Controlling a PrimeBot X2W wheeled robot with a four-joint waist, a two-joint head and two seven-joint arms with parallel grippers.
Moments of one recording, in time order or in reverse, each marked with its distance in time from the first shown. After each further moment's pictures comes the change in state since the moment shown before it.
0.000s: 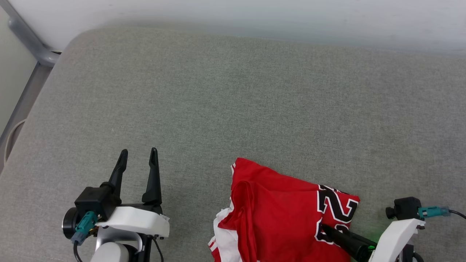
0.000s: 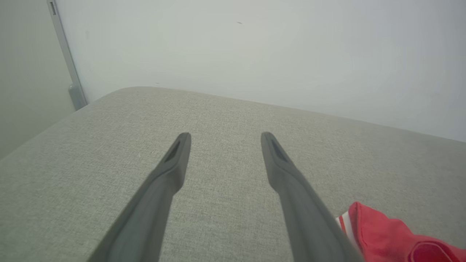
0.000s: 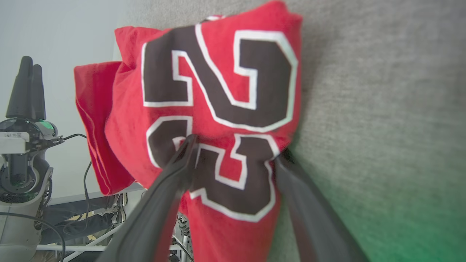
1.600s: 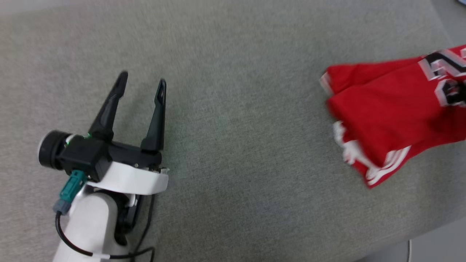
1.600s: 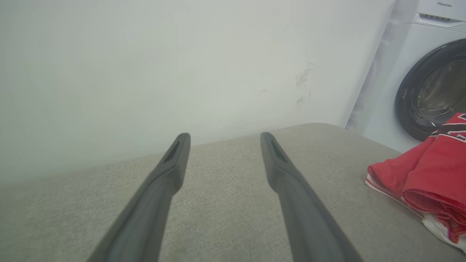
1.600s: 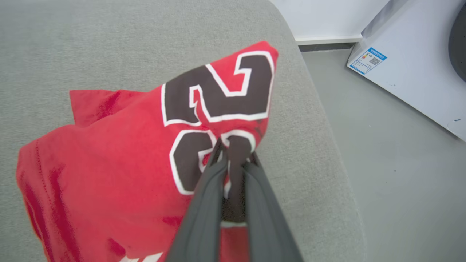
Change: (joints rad) left arm -0.183 0.042 -0.007 -0.207 0.156 -0.105 0.055; right arm -0.499 -0.223 -0.229 0.002 -0.511 -0.002 -0.031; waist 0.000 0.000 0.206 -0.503
